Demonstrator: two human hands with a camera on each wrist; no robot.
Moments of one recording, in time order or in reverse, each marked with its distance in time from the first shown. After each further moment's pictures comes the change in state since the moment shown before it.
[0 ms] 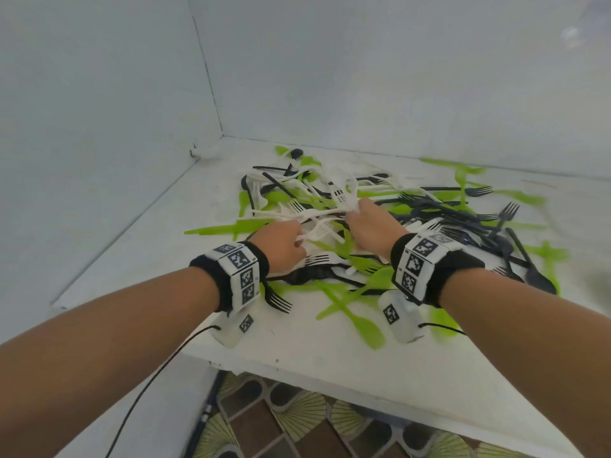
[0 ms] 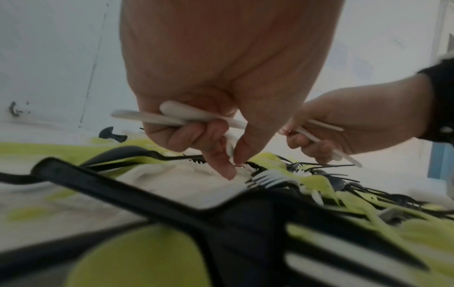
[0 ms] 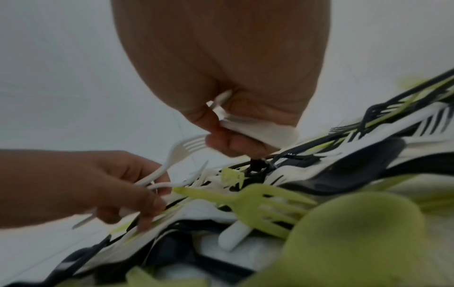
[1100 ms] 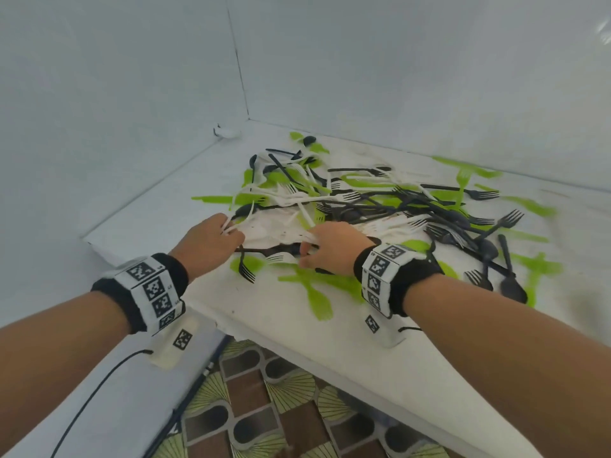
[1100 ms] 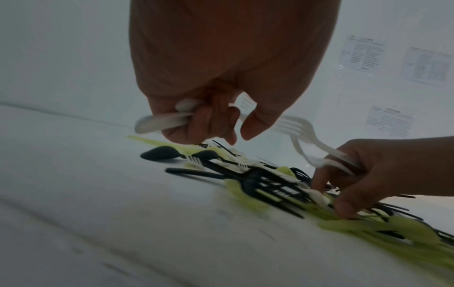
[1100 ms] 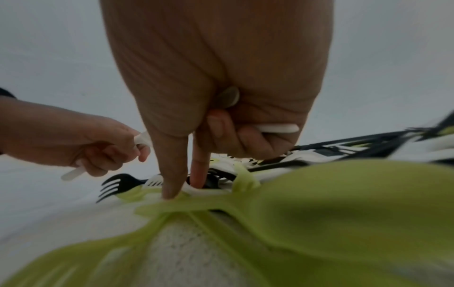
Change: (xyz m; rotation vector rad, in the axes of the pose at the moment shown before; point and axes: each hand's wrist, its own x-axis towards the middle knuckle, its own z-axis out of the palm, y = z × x) left_hand -0.107 0.021 0.005 -0.420 0.319 -0.501; right_hand -0.041 0.028 -0.002 -0.499 -0.389 -0.474
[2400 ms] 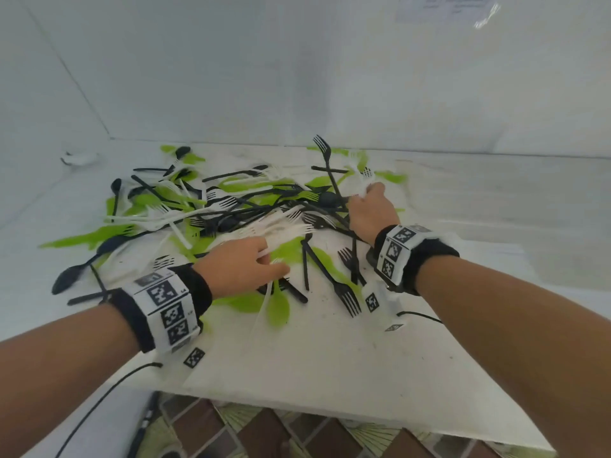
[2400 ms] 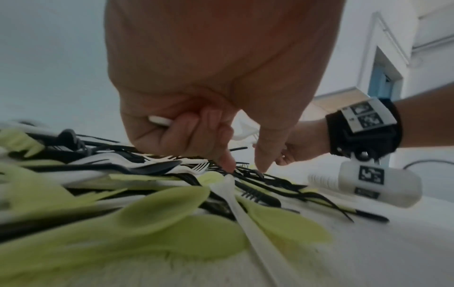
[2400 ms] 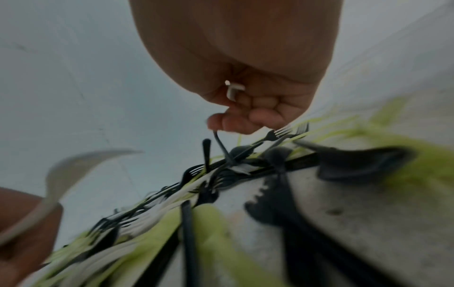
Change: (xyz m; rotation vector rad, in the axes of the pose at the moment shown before) left_hand -0.038 0.181 0.136 0.406 -0.441 0.441; right_hand -0.125 0.191 -0.058 0.640 0.673 0.788
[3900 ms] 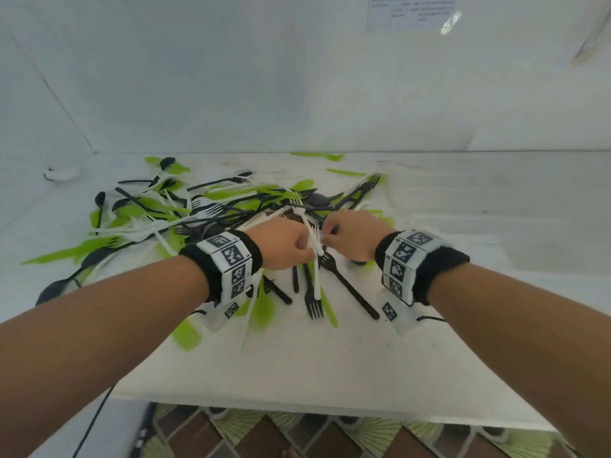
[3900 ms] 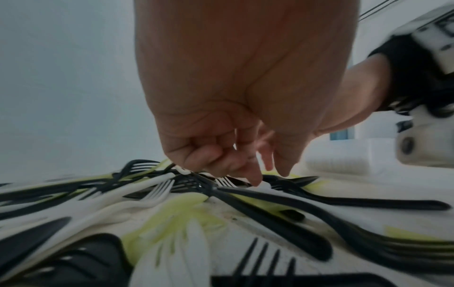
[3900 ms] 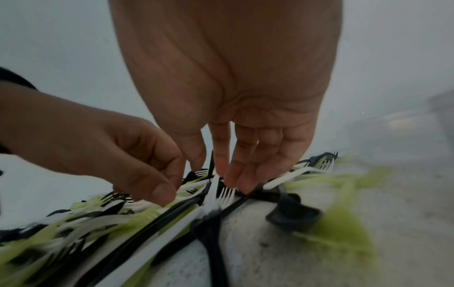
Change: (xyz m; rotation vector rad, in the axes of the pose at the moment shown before) left_hand 0.058 0.063 0.008 0.300 -0.098 0.290; right_hand -0.034 0.008 -0.031 -0.654 -0.331 -0.382
